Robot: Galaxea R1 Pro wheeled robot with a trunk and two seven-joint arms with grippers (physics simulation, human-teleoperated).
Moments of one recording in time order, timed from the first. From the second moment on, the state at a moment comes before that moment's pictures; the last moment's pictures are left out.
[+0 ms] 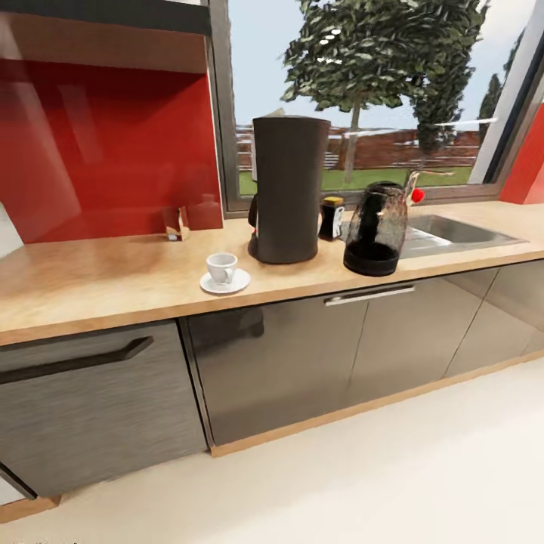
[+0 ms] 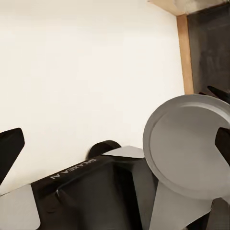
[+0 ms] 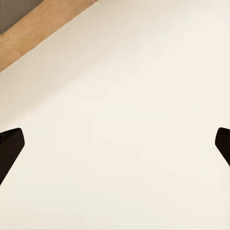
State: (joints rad) left arm -0.27 0.32 -0.83 -0.02 1.17 -0.03 -1.32; right arm -0.24 -0.50 0.10 -0.14 -0.66 -0.16 0.81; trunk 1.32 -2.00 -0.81
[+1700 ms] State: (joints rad) left arm -0.27 0.32 -0.83 -0.02 1.17 -0.02 -1.32; right arm -0.24 -0.50 0.10 -0.14 -0.66 -0.16 0.81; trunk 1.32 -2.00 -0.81
